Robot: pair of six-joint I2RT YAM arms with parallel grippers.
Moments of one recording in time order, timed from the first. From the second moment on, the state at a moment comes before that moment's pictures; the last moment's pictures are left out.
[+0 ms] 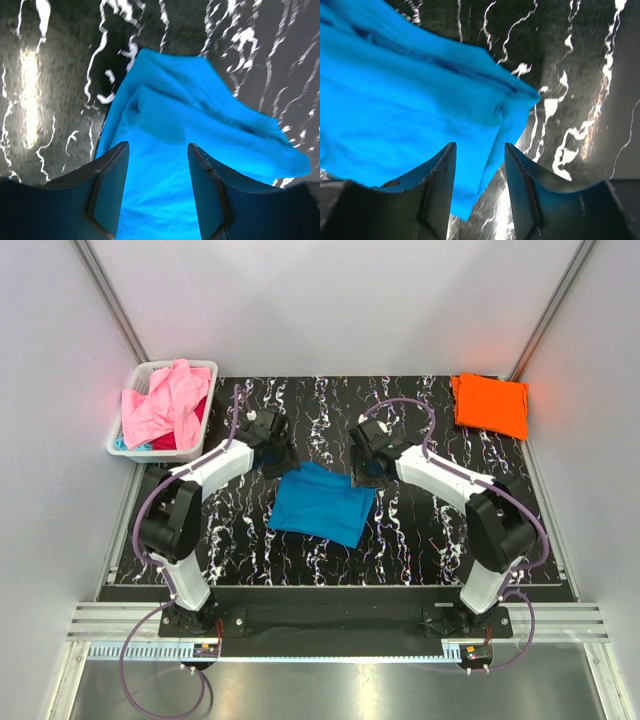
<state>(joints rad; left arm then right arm) -0.42 1.77 1.24 -0.47 -0.01 -0.71 0.62 1.73 1.28 -0.59 0.12 0.55</state>
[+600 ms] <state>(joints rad) -0.38 1.85 1.28 -0.46 0.01 -0.70 0.55 1.84 1.23 -0.38 0.11 0.51</state>
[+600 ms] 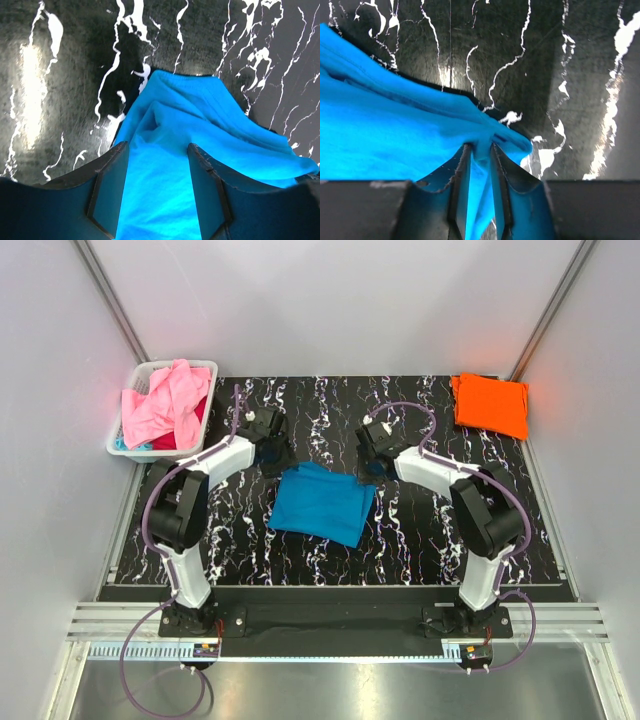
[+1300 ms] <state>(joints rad) -0.38 1.87 1.28 -0.39 0.05 -0.68 0.55 1.91 1.23 -0.31 0.17 0.53</state>
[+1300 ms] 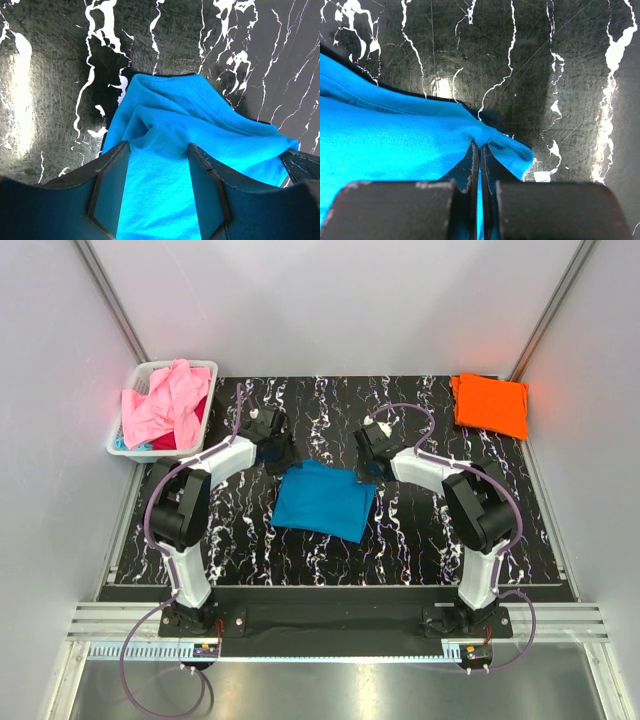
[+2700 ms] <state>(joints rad) -0.38 1.90 1.31 -0.39 0.10 -0.68 0.55 1.85 1.21 -0.61 0.39 0.76</state>
